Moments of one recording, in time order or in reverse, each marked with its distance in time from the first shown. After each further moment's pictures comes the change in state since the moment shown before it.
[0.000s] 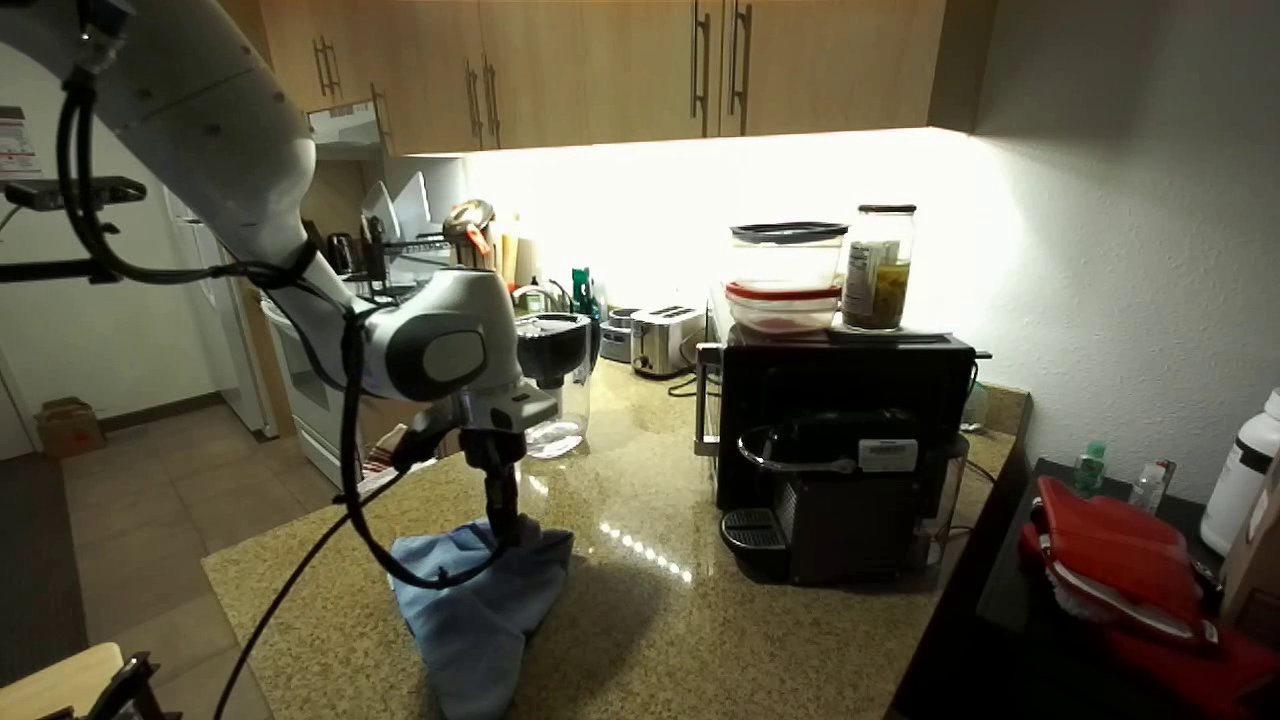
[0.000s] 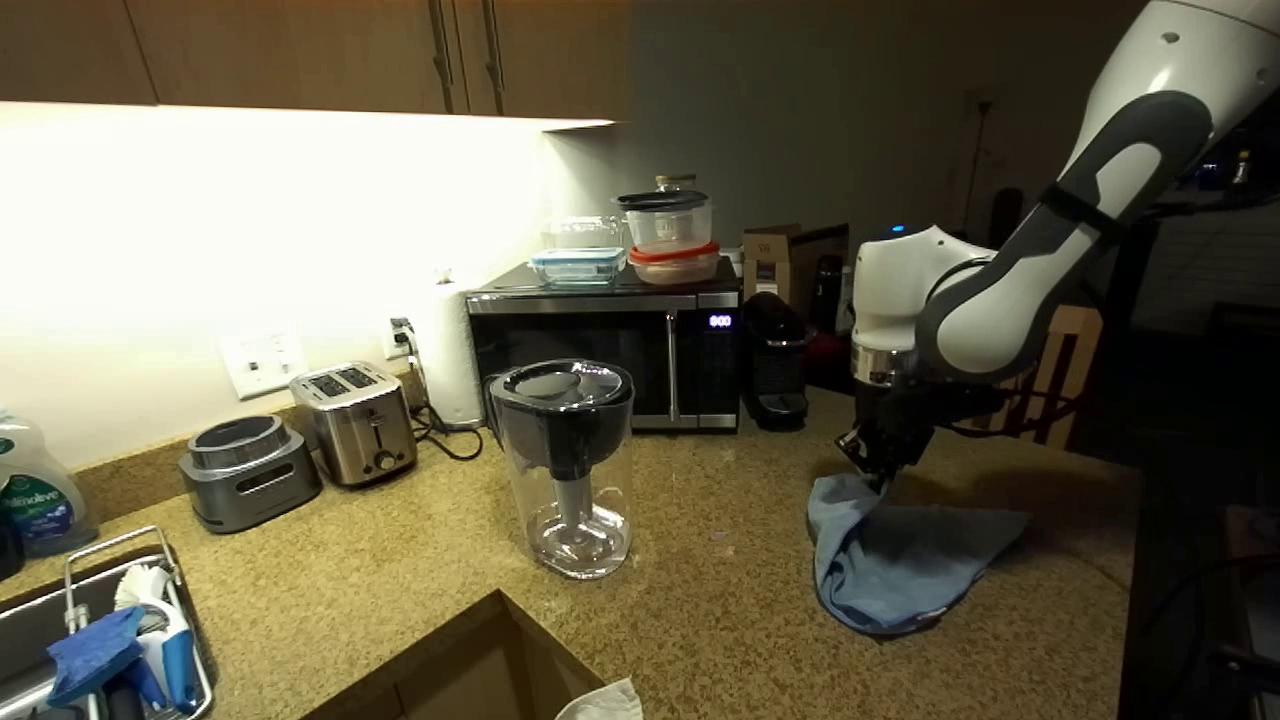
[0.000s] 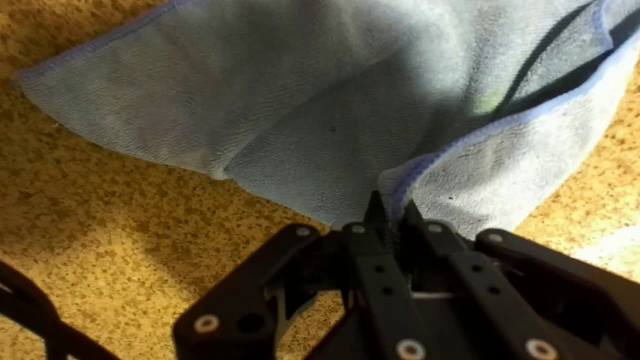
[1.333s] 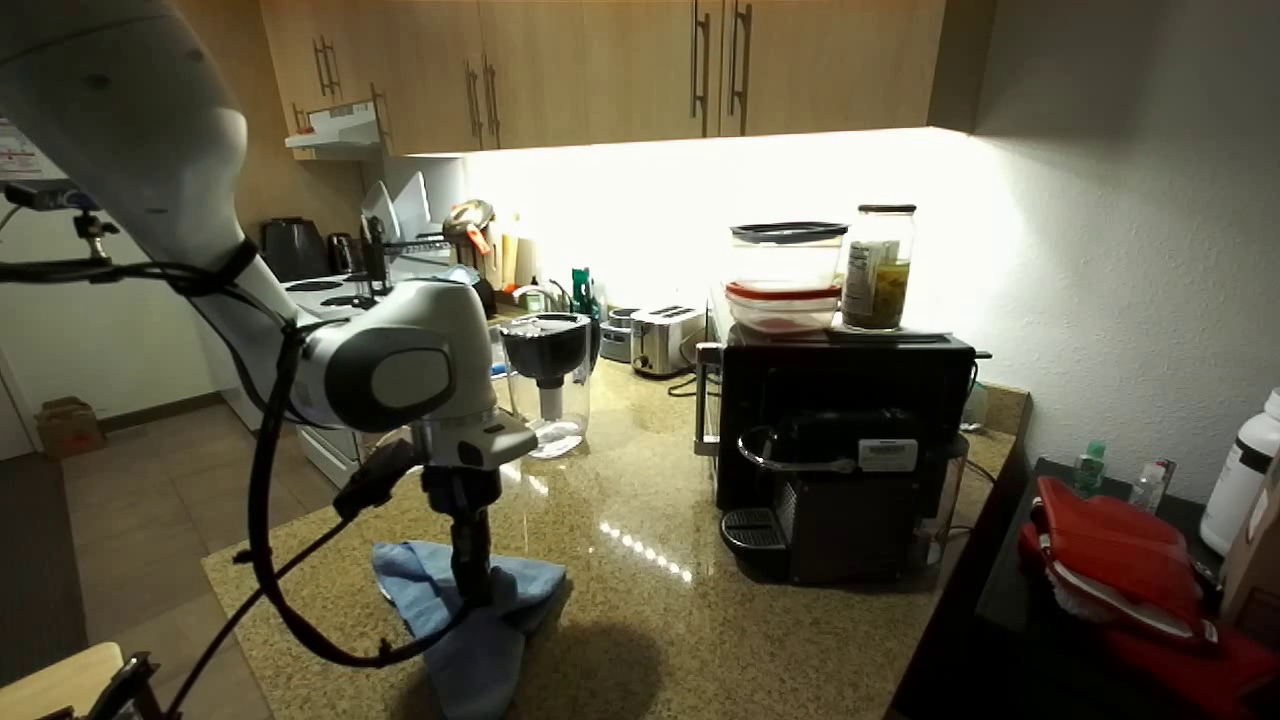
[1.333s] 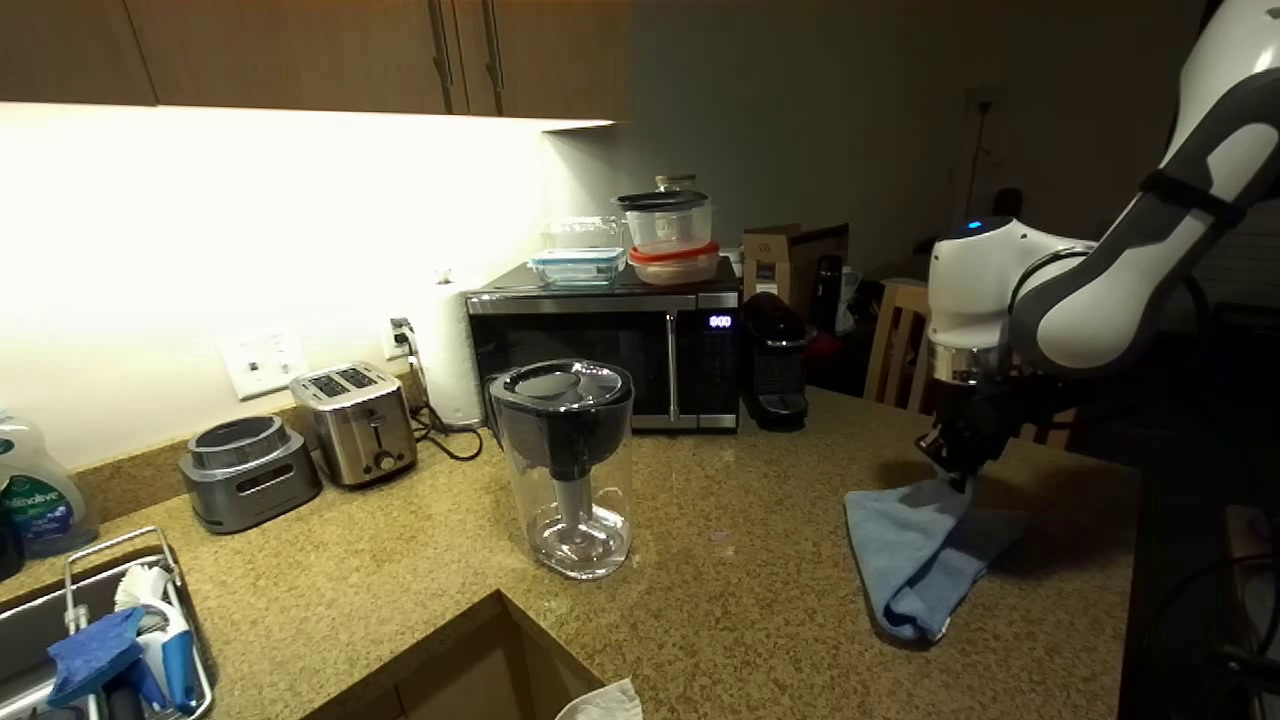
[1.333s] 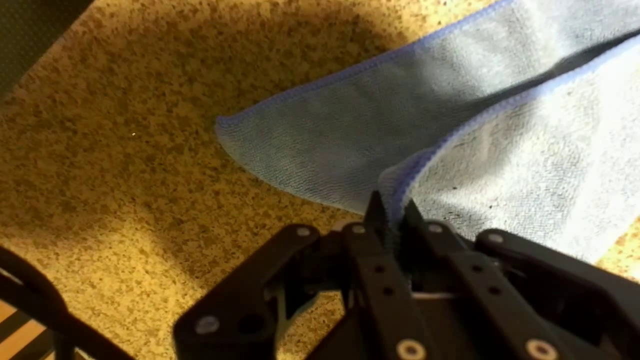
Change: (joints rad) arm -0.100 -0.166 -0.027 -0.231 -0.152 0.013 -0.024
